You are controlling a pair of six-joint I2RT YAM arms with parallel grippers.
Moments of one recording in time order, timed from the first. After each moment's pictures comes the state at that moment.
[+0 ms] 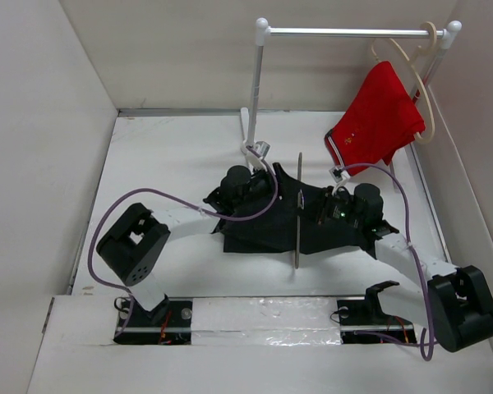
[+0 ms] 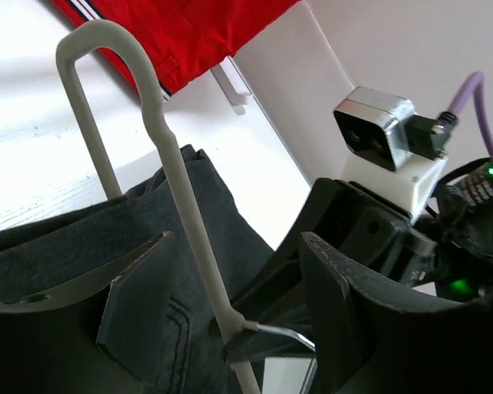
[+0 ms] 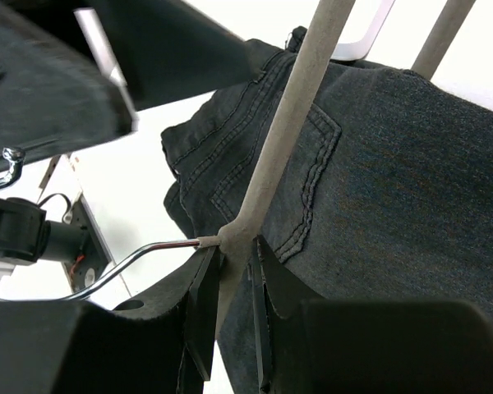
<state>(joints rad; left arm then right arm) -0.78 1.63 0.87 0.67 0.22 -0.78 0.30 1.12 0.42 0.42 -0.67 0.53</state>
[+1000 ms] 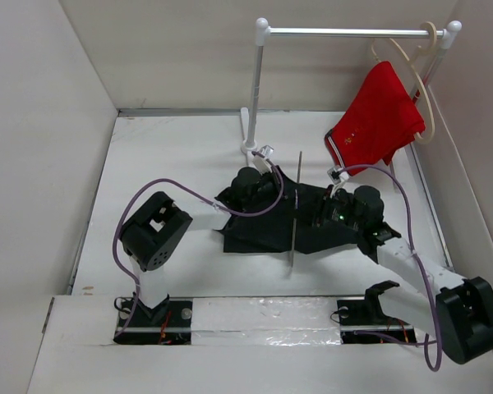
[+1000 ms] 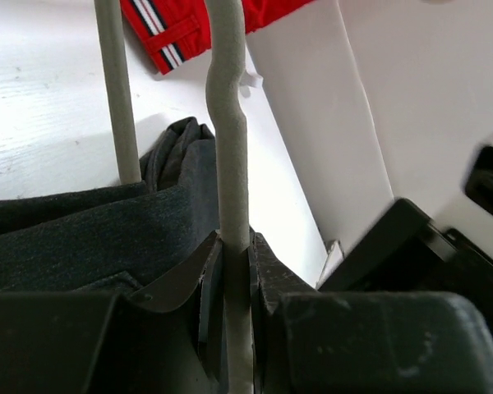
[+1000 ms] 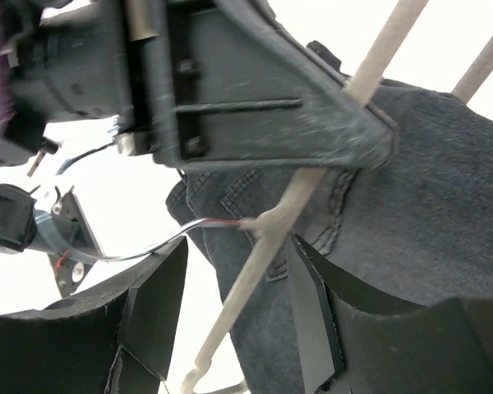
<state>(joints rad) -0.79 1.82 0.94 0.72 0.24 -0.96 0.35 1.05 0.42 0.39 -0.63 0.47</state>
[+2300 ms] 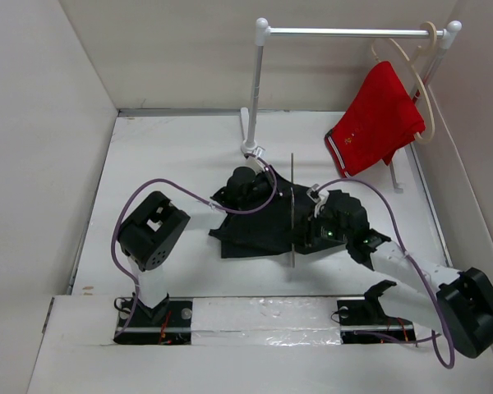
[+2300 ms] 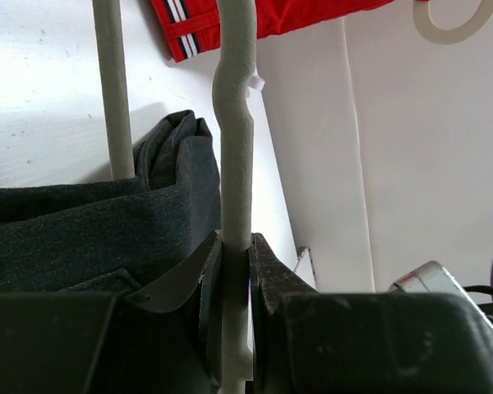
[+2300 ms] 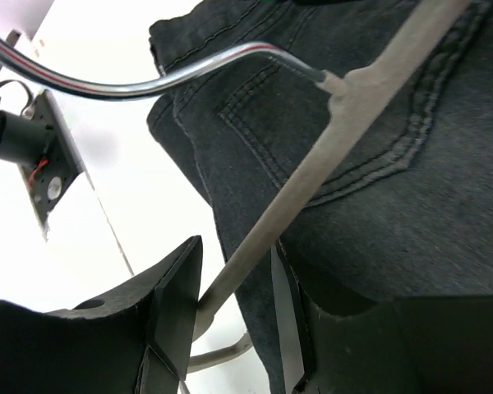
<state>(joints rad) -0.75 1.80 0.91 0.71 0.25 -1.12 0.52 1.06 0.37 0.27 -0.59 0.34</state>
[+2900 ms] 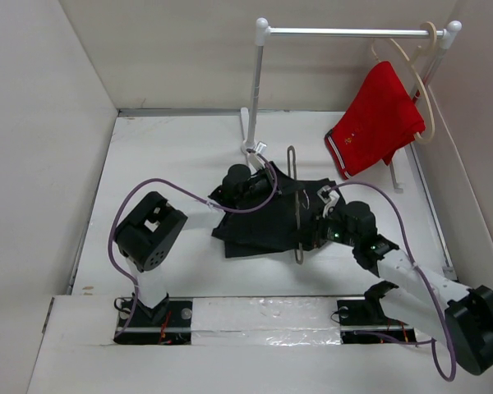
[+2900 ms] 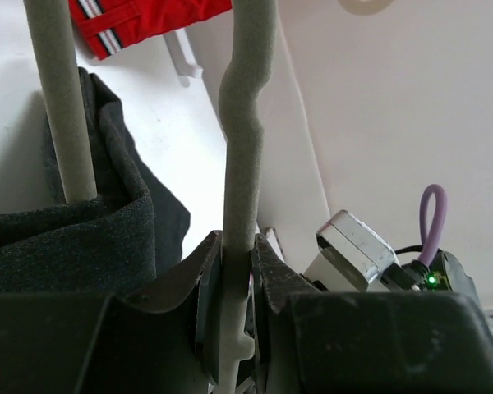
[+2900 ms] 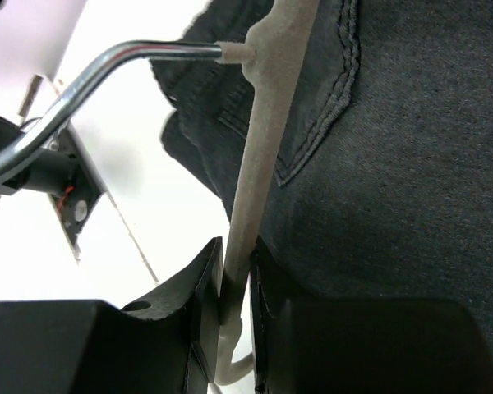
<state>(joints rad) -0.73 1.79 0.91 0.82 0.37 -1.14 0.49 0.96 0.32 0.26 -0.57 0.48</state>
